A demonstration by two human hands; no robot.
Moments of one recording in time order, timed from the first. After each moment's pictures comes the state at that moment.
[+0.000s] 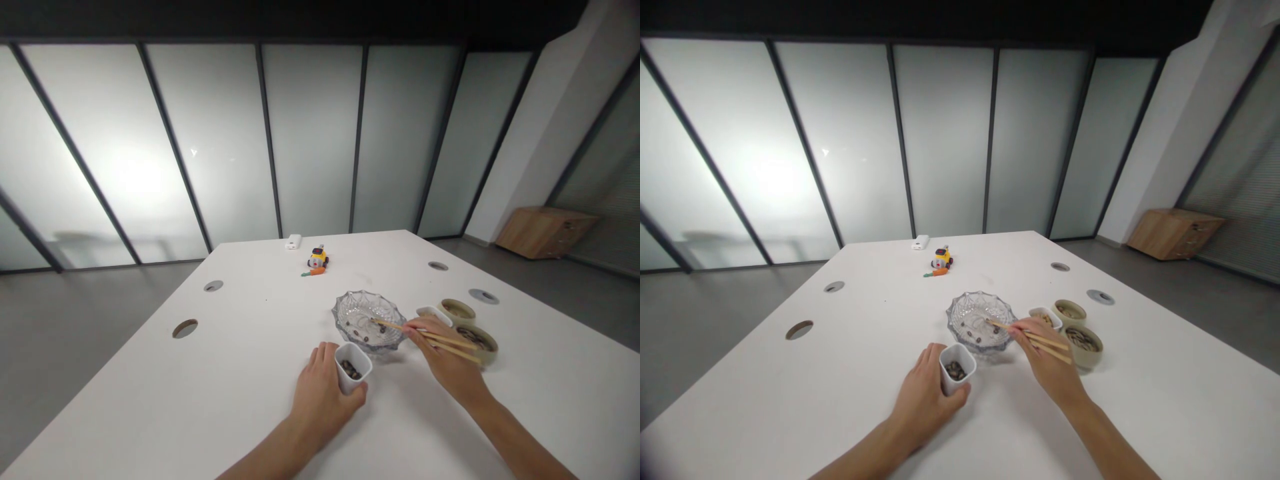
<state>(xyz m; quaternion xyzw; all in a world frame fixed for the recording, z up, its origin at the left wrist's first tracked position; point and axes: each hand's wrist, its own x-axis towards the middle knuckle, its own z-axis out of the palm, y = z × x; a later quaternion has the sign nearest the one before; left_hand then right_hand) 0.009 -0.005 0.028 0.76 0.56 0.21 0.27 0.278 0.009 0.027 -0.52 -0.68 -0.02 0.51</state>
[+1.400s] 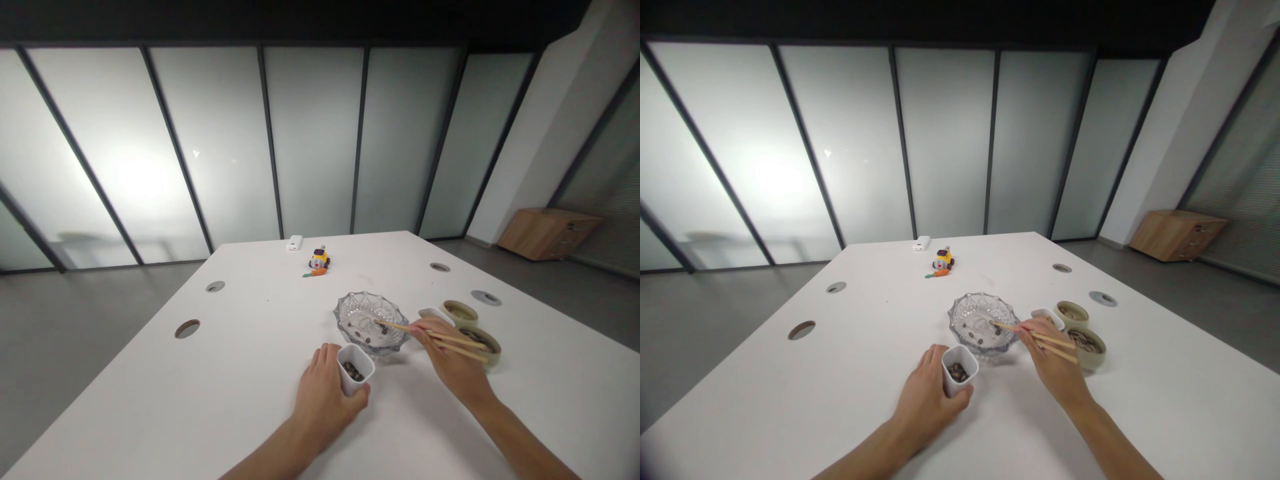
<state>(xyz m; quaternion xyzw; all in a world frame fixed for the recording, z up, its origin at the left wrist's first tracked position) 0.008 -0.005 0.026 0.76 0.55 0.22 0.27 0.285 0.012 0.019 -0.51 -0.69 -0.05 0.52</state>
